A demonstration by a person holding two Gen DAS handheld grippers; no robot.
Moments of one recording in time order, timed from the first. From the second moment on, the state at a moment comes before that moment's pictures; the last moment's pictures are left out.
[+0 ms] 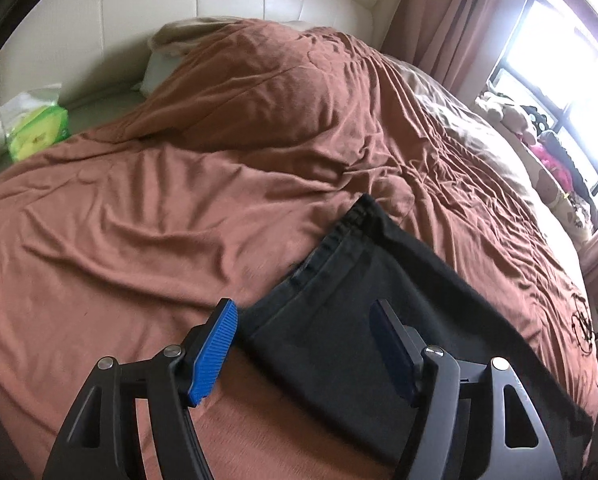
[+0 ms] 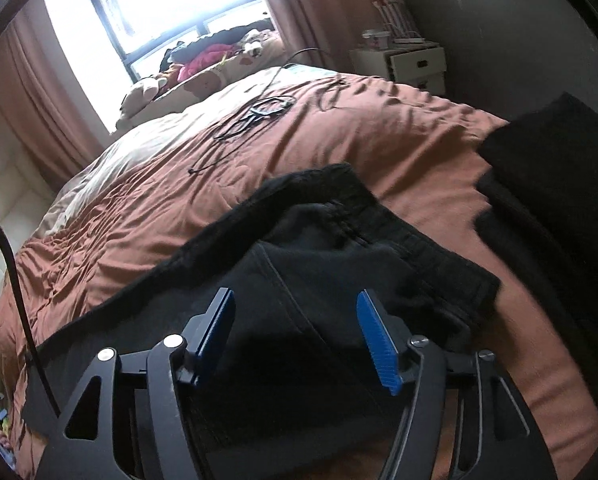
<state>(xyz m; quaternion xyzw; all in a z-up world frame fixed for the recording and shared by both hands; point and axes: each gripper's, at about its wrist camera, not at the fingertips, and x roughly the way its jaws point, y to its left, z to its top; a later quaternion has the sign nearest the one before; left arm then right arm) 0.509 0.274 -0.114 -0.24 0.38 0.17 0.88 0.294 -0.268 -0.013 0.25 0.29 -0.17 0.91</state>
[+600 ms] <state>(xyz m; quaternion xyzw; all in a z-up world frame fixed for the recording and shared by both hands) 0.477 0.269 -0.162 -0.33 0.41 0.12 0.84 0.218 -0.276 -0.037 0.32 0.31 -0.18 0.88</state>
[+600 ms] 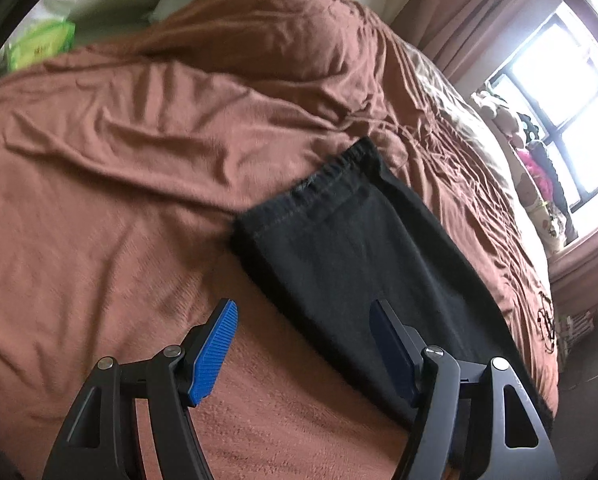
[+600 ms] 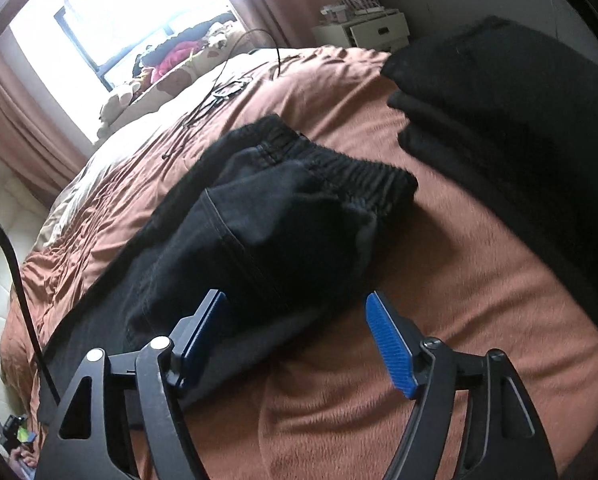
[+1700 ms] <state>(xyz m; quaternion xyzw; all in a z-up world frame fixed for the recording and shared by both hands) 0.497 0.283 -0.211 -0.43 0.36 0.14 0.81 0.218 -0.299 -0.092 0.45 0.25 -0.18 0.84</state>
